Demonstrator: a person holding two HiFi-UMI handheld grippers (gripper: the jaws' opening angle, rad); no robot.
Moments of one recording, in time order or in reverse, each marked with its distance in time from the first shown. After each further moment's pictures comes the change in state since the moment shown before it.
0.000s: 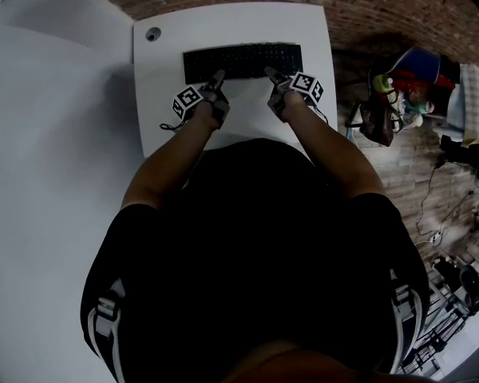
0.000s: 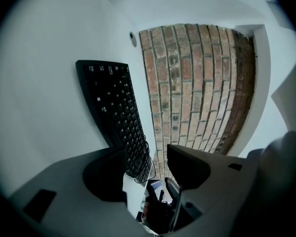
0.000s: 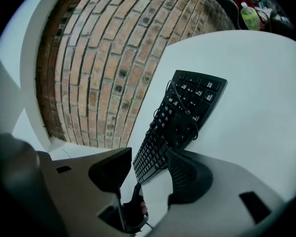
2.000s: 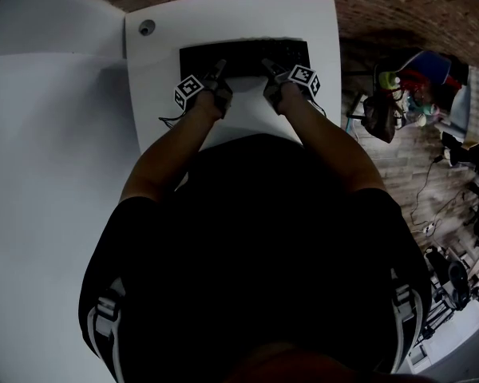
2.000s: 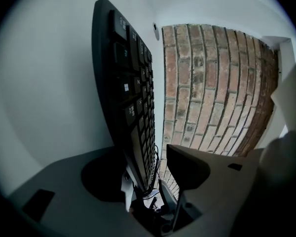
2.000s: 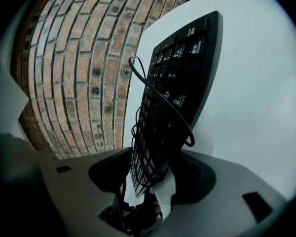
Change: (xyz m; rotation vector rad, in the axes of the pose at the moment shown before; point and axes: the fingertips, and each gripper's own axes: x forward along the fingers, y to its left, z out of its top) left arm 0.071 0.028 0.037 -0.175 -0.025 0.062; right arm 0.076 -0.020 0.026 0.202 0.042 -0.034
